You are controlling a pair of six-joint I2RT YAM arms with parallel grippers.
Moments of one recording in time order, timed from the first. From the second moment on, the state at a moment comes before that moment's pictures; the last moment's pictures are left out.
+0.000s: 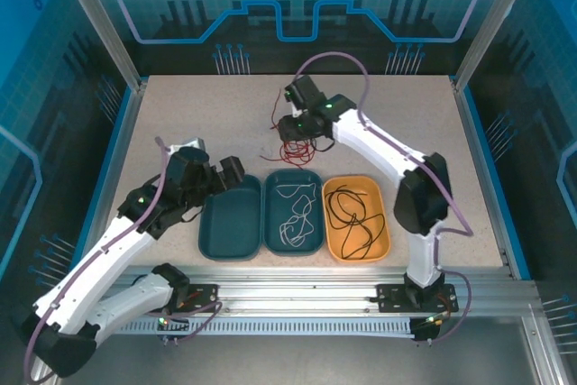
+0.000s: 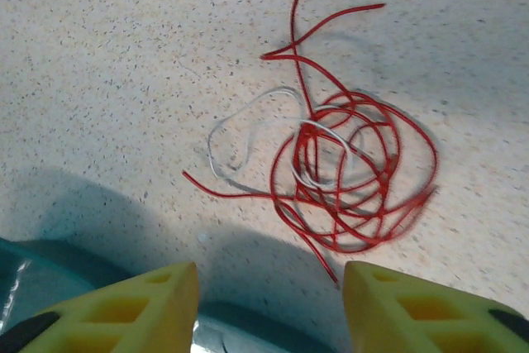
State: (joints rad) left arm -0.49 0.86 0.90 -0.76 -0.19 -0.83; right arm 0.65 2.00 1.87 -0.84 0.05 0.38
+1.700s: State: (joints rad) left arm -0.43 0.87 0.83 -0.72 -0.12 -0.85; right arm 0.66 2.51 2.22 -0.75 0.15 0.64
